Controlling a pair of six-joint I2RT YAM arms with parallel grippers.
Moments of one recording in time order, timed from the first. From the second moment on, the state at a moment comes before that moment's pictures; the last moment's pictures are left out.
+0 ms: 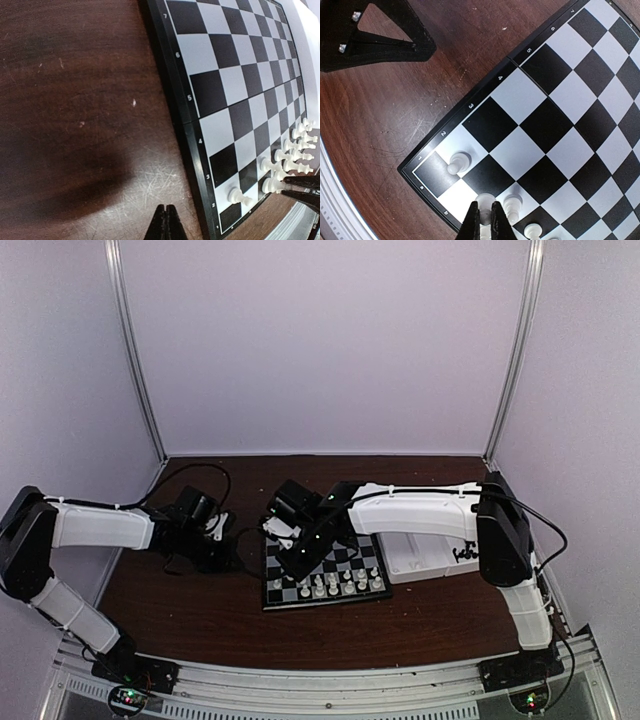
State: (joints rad) left arm -0.53 1.47 0.72 -0.25 0.28 -0.52; right arm 1.08 2.21 1.87 -0.76 -0.06 0.19
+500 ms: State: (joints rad) left arm -0.52 1.44 0.72 -0.26 0.27 -0.51; right arm 1.08 2.25 1.91 -0.76 -0.04 0.19
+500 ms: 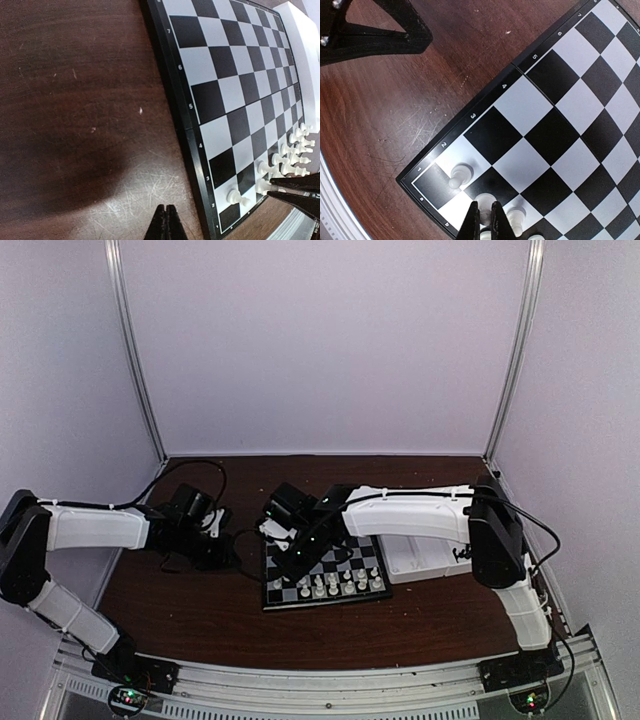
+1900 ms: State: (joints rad) left arm -0.50 1.40 0.71 -0.29 0.25 -0.49; right arm 1.09 2.29 1.93 -0.77 -0.01 0.18
